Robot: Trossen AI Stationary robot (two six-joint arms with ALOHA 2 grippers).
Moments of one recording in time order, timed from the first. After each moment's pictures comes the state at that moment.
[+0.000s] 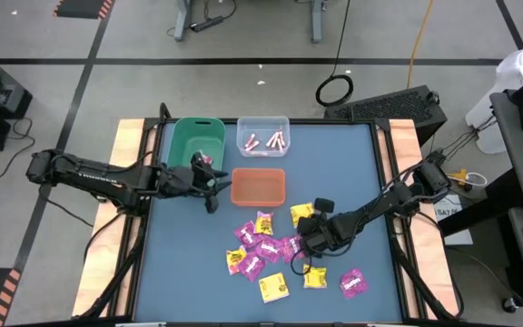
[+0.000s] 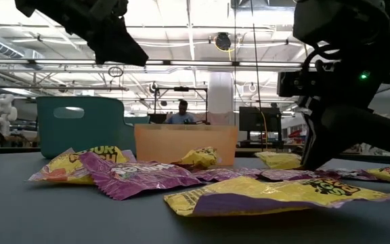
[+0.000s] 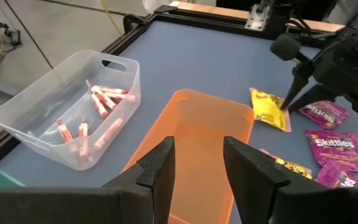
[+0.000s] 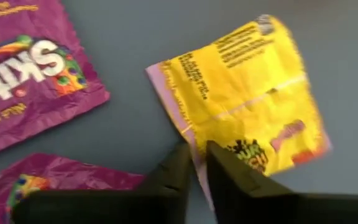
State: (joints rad) left arm -0.08 1.03 0.64 -0.08 -0.38 -0.20; right arm 0.40 1.78 0.90 -0.53 0.47 0.59
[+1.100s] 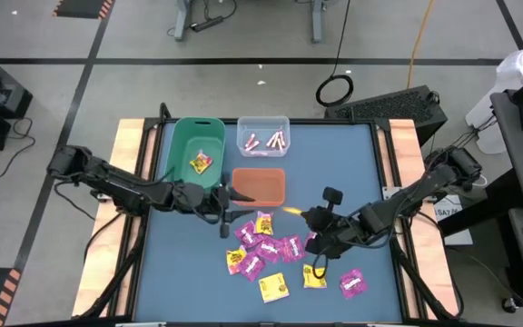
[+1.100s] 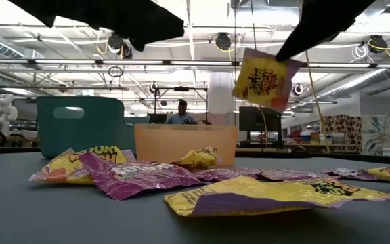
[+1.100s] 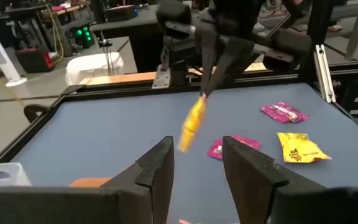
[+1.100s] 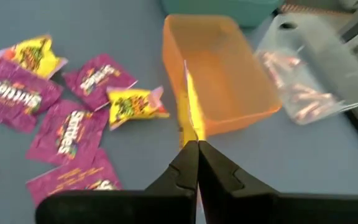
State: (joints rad) left arm -0.21 1.33 0.64 0.51 -0.21 0.07; right arm 0.52 1.43 1.02 -0.60 0.75 0.56
